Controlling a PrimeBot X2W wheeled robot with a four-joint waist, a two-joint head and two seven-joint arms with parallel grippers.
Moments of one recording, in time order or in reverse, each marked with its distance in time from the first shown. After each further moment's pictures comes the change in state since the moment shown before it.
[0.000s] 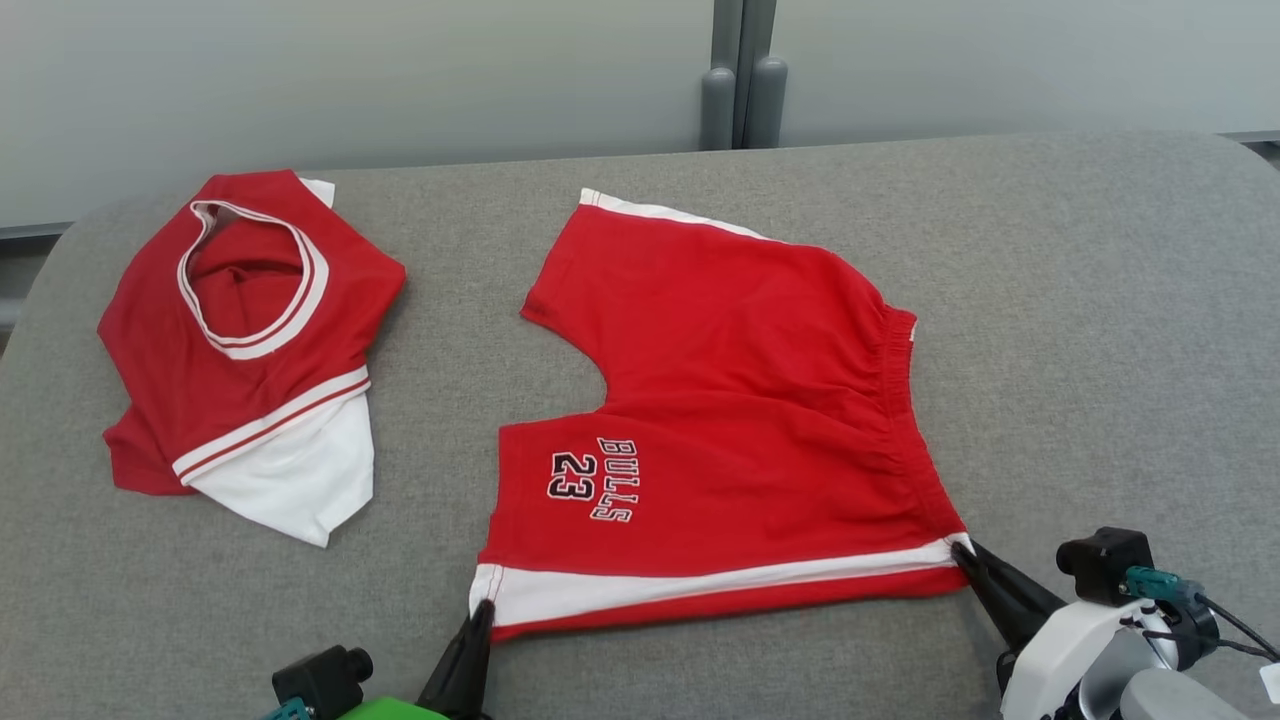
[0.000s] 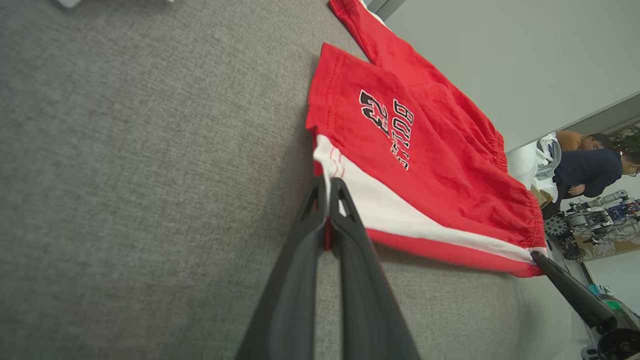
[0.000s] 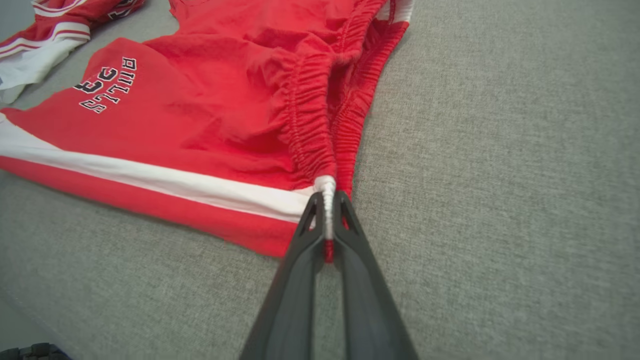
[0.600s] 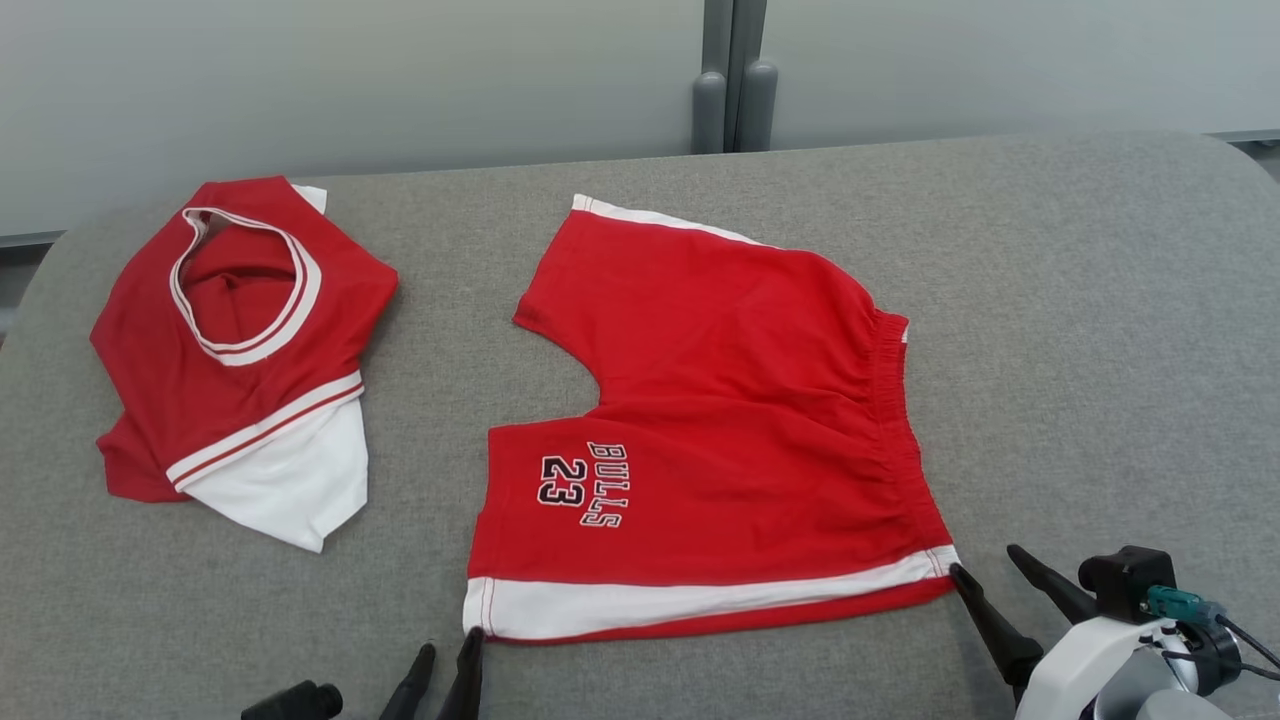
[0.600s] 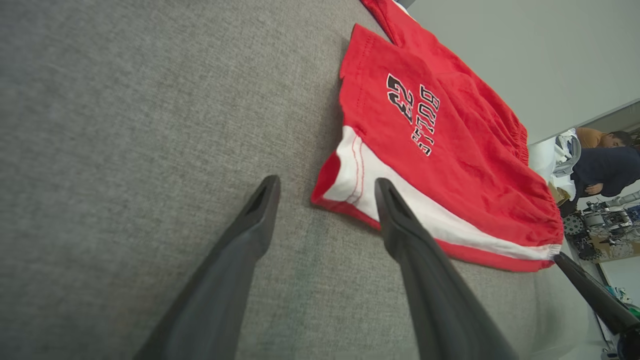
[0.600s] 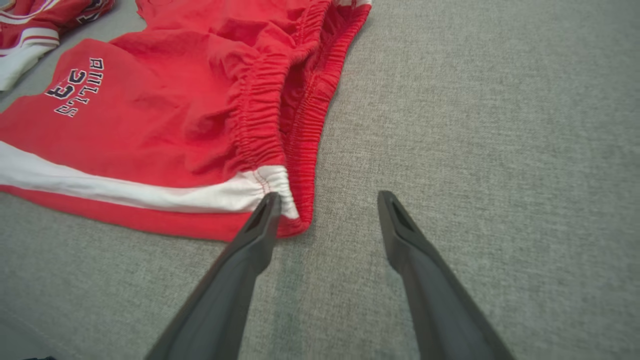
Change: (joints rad) left arm 0.041 0.028 0.012 0.007 -0.003 -0.007 0.000; right arm 0.044 0.023 -0.055 0.022 -0.011 -0.012 -0.008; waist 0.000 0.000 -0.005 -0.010
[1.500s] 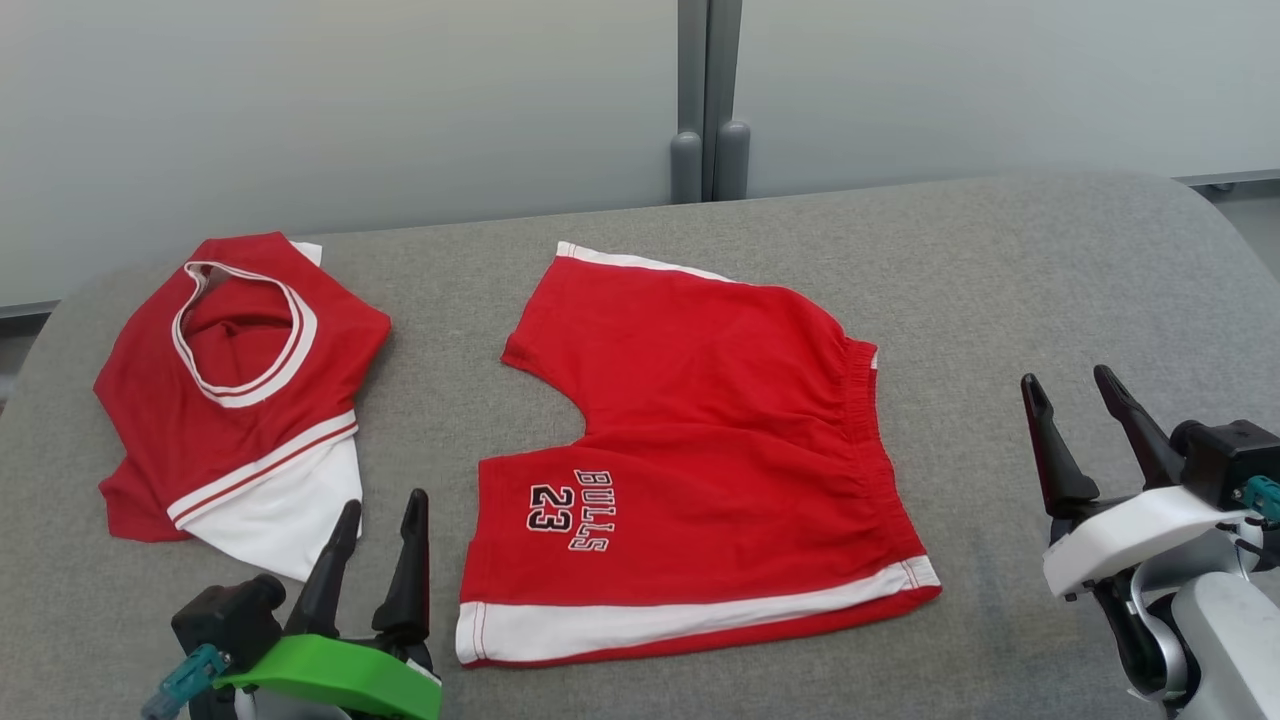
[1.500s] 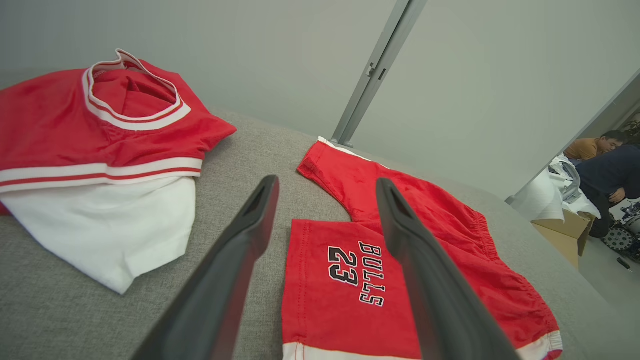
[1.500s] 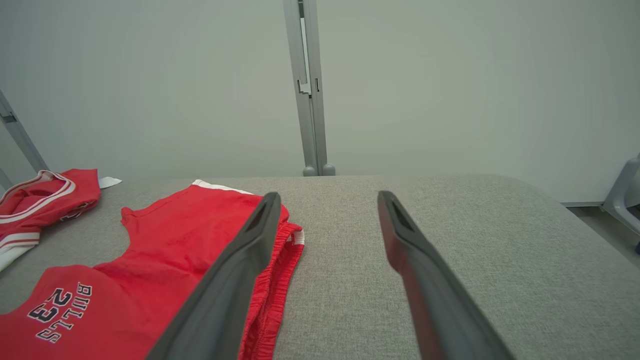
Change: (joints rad) left arm -0.025 -0.001 0.164 -0.255 0.280 0.088 0.000; right arm -0.023 0.022 -0.250 -0.286 -0.076 -0.145 -0.003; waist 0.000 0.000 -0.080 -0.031
